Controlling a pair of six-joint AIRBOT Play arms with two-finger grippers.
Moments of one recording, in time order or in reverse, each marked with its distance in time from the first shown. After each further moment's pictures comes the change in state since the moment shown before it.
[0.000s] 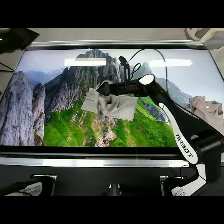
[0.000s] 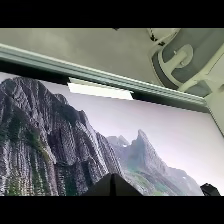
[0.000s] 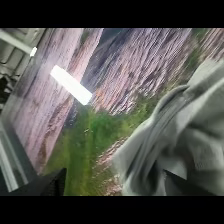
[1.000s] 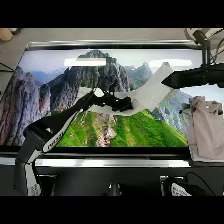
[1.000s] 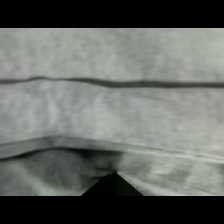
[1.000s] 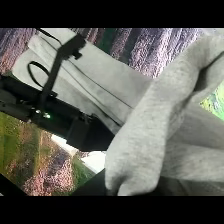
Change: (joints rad) left arm -0.685 -0.777 -0.001 -0.365 0.110 -0.072; right arm -0.522 0.515 0.000 -0.489 0.511 0.149
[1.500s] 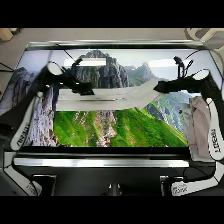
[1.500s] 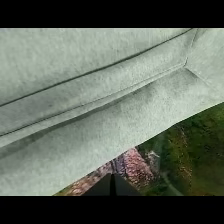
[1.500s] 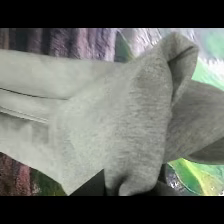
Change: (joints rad) left arm 0.340 0.225 0.000 0.446 -0.355 0.106; right arm -0.002 -0.387 -0.021 0.024 -0.294 -0.050
